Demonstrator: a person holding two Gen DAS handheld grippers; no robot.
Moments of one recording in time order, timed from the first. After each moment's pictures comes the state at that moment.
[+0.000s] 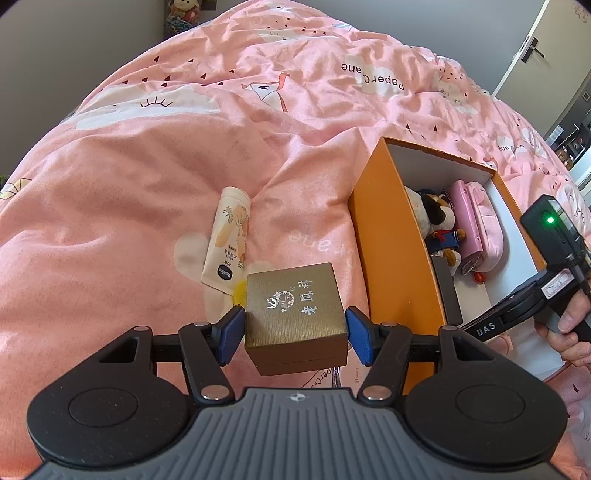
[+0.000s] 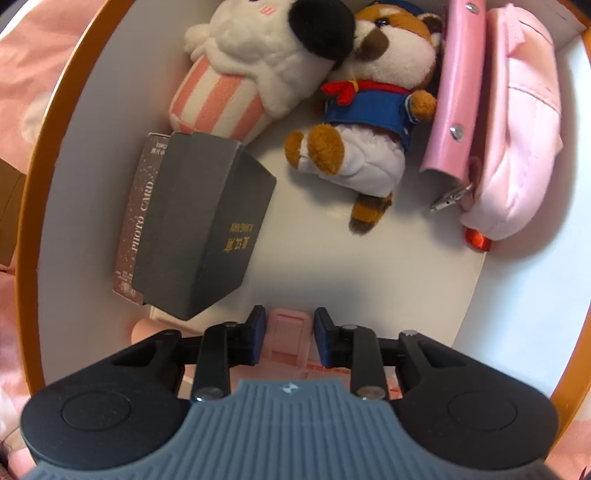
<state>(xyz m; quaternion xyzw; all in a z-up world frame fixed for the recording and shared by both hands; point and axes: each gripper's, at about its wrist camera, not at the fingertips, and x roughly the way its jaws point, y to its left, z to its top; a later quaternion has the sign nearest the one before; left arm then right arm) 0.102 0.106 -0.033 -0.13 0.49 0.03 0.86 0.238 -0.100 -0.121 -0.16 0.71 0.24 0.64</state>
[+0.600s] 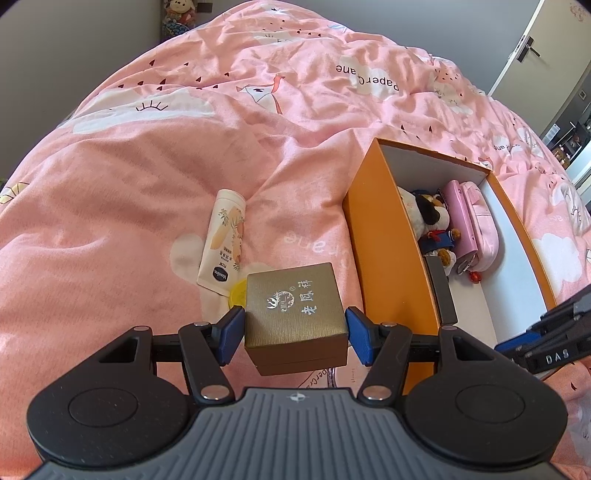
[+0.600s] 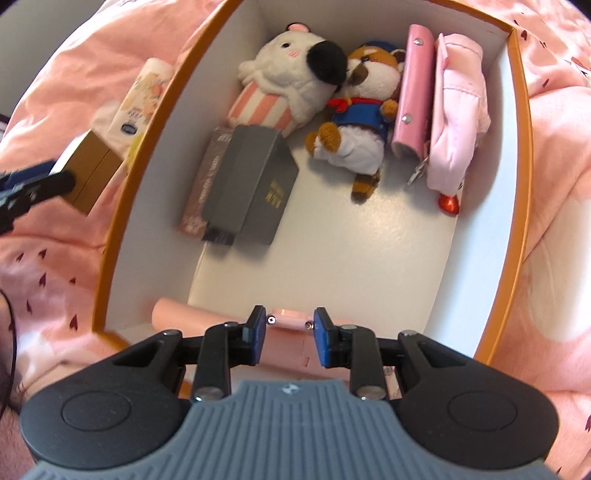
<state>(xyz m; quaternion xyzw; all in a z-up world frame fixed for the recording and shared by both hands) 0.101 0.102 -0.030 -0.12 0.49 0.03 0.86 0.203 -0.140 -0.050 -0.13 0.68 0.29 0.67</state>
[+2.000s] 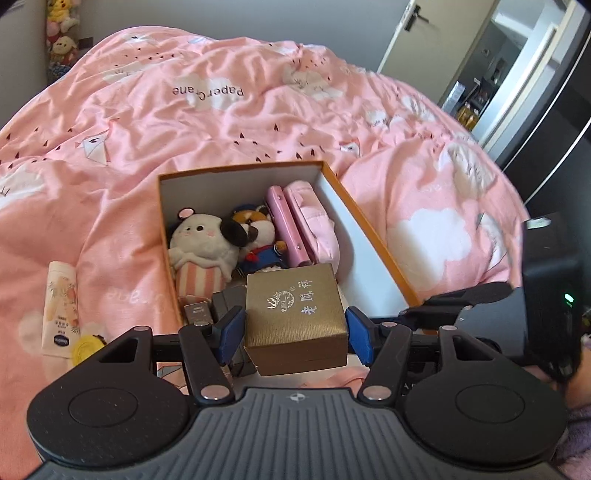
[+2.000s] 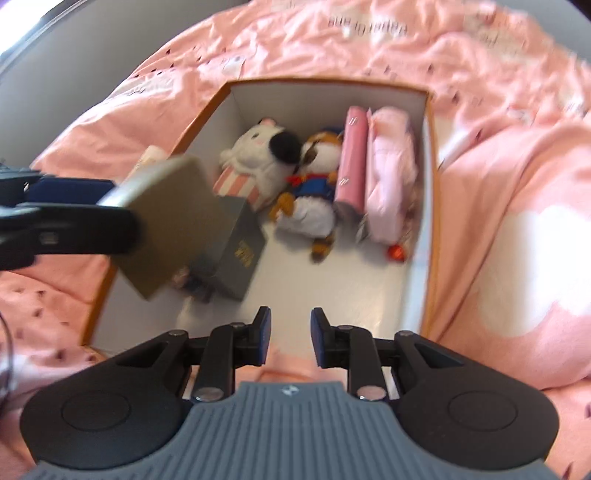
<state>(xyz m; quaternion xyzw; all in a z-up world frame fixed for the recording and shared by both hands) 0.144 -0.044 0.000 -0.07 0.47 -0.13 0.87 0.168 -0.186 -0.042 -0.10 0.50 0.26 0.82</state>
